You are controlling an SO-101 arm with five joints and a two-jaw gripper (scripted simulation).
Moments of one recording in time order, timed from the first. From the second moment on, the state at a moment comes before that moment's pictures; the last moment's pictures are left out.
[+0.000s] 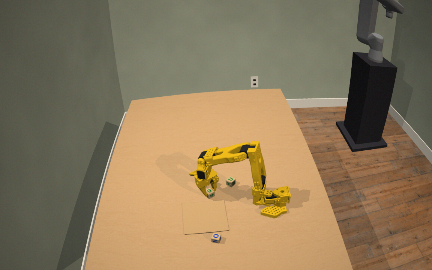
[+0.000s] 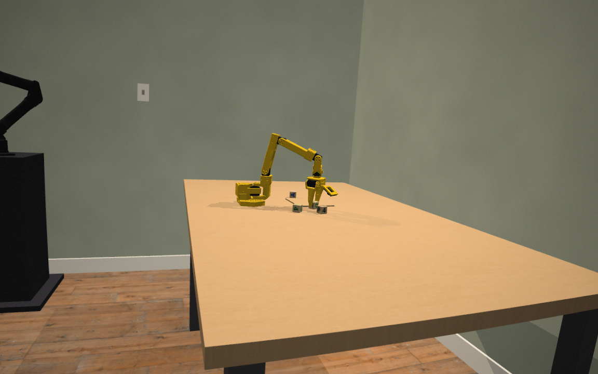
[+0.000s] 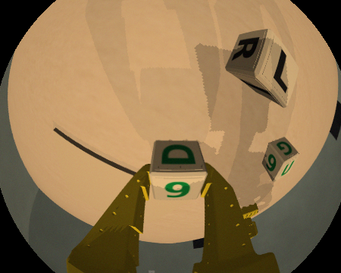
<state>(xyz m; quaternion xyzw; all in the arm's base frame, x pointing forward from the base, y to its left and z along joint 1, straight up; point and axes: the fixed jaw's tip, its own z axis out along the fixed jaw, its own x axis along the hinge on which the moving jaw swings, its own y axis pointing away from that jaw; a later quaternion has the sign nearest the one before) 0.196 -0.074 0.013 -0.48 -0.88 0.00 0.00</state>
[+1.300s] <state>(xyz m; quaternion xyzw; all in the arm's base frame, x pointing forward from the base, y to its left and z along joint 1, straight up) 0.197 -0.075 0.038 -0.48 -0.88 0.00 0.01</state>
